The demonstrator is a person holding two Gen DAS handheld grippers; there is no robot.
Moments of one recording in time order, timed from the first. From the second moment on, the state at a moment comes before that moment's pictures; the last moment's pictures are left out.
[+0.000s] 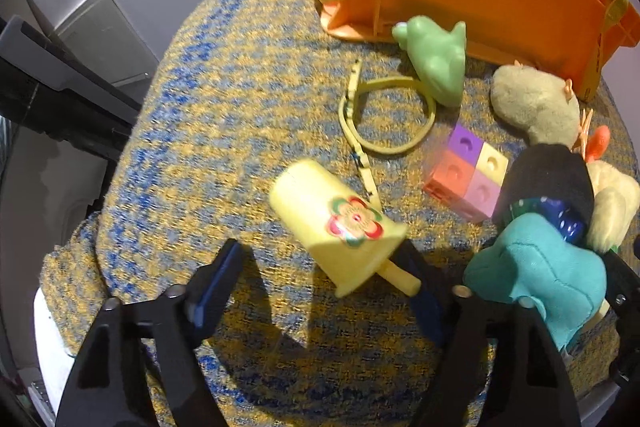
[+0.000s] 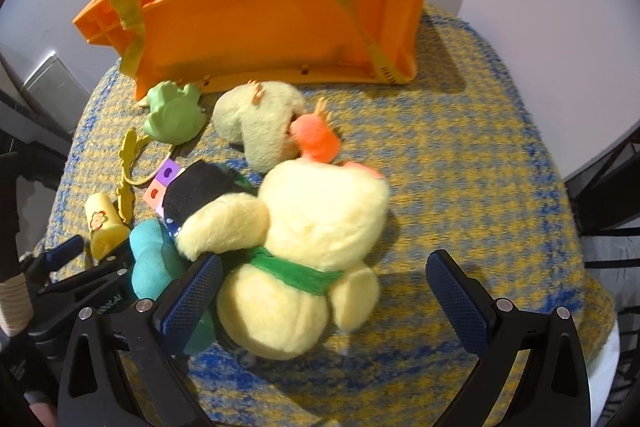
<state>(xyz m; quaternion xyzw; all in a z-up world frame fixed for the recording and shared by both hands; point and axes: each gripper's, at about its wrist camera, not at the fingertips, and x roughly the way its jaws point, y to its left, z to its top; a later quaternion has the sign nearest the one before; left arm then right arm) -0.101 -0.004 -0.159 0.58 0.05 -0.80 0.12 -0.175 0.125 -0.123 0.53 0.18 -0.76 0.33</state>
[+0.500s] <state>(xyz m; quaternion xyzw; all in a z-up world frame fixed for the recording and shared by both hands) -0.093 0.007 -0.149 0.57 0.04 -0.81 0.11 -0.177 0.130 -0.127 0.55 0.16 -0.73 0.37</state>
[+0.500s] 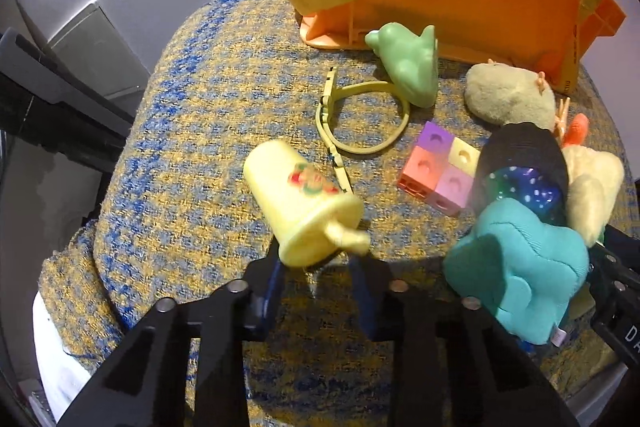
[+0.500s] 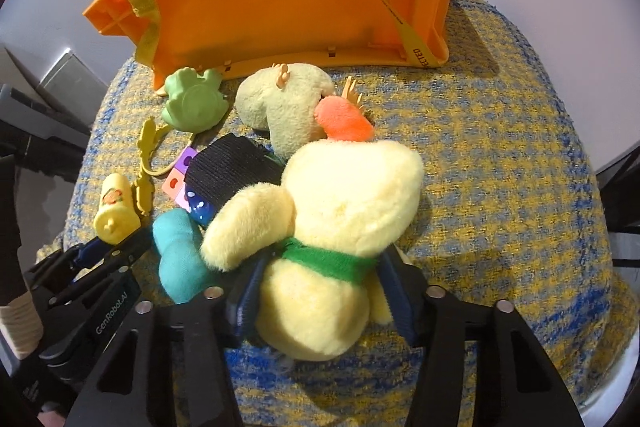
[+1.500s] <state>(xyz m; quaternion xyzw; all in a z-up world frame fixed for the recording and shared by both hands) -0.077 0.006 -0.103 0.53 0.05 -0.84 0.10 -0.161 0.153 -0.072 0.50 0.14 -0.77 0.38</state>
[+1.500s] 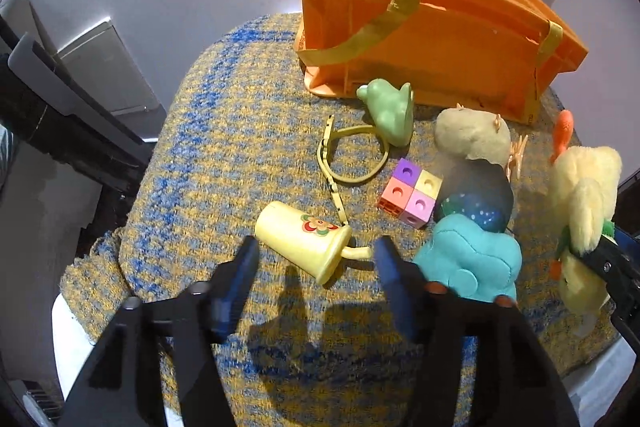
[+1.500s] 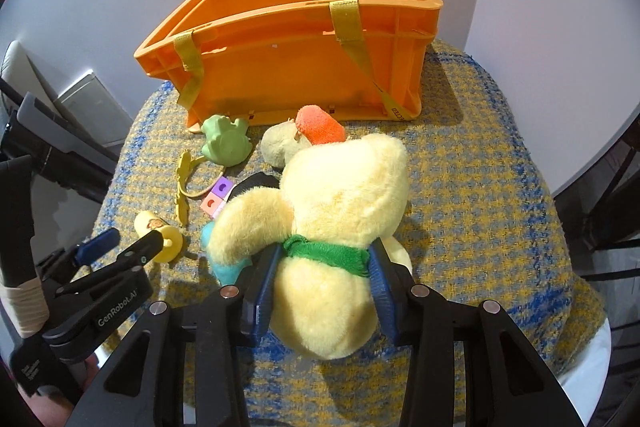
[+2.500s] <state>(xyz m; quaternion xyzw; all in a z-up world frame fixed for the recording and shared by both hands) -0.101 -0.011 -0.144 0.56 0.08 -0.82 0.10 -0.167 0.145 -0.091 0.52 0.14 -0.76 0.37</state>
